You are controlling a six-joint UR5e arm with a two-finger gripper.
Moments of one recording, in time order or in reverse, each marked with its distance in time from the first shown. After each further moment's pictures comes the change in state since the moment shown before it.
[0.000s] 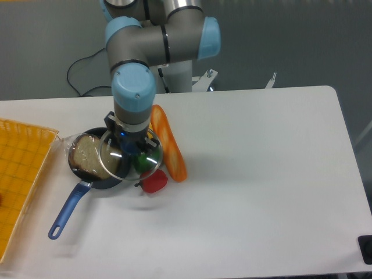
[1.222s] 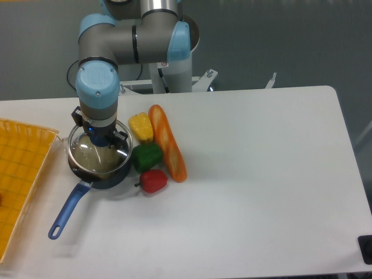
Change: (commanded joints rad) arm -0.074 -0.002 -0.037 0.018 -0.071 -0.115
